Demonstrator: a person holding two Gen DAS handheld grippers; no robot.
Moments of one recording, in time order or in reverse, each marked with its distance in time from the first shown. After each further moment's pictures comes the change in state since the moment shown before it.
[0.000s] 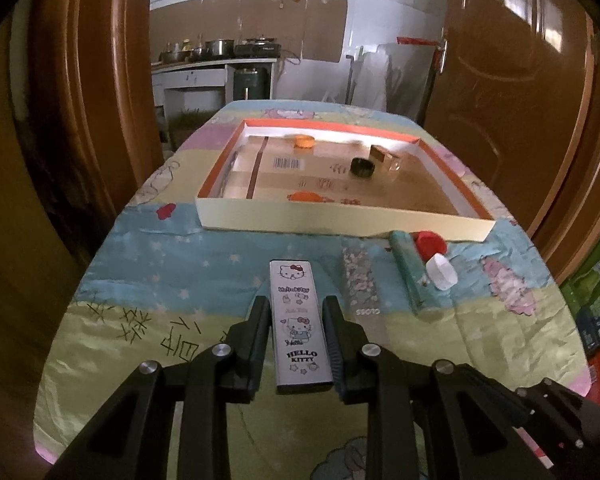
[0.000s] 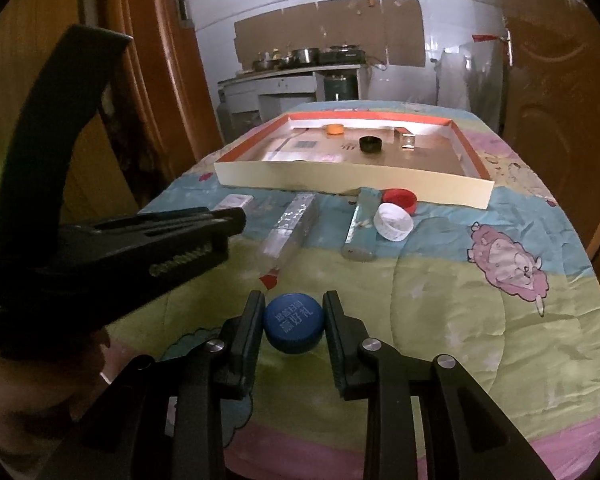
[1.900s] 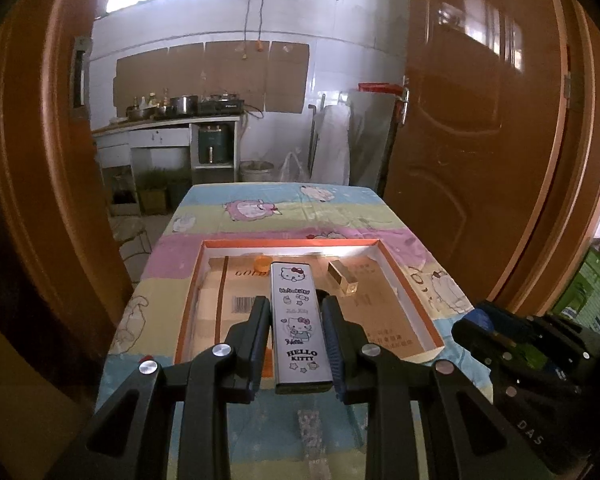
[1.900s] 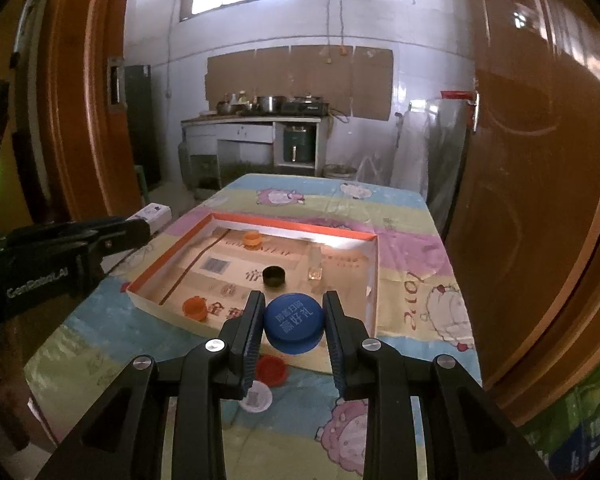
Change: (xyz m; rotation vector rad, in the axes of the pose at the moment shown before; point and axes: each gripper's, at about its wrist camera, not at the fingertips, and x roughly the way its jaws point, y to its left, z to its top) left arm -0.024 -0.025 0.120 0.079 -0.160 -0.111; right arm -0.025 -0.075 0.133 -0.061 -0.144 -0.165
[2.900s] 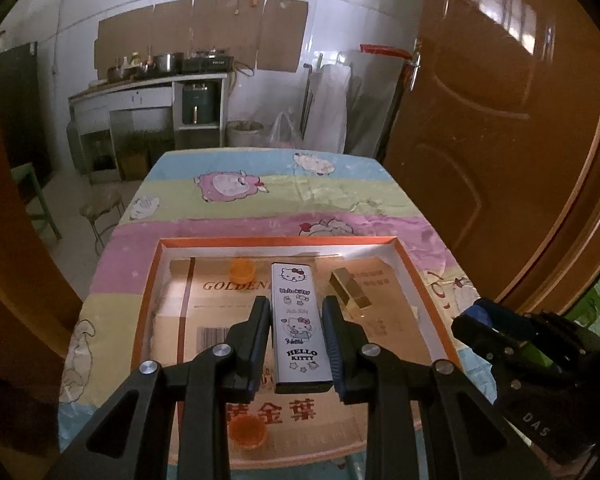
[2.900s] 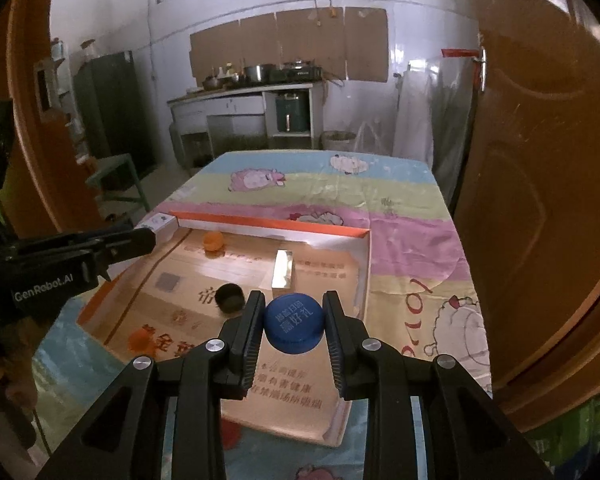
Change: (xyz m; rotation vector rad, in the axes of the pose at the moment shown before) left arm 0.113 0.005 0.040 -0.026 0.166 -0.044; right arm 0.101 -0.053 0.037 0.069 0.135 0.030
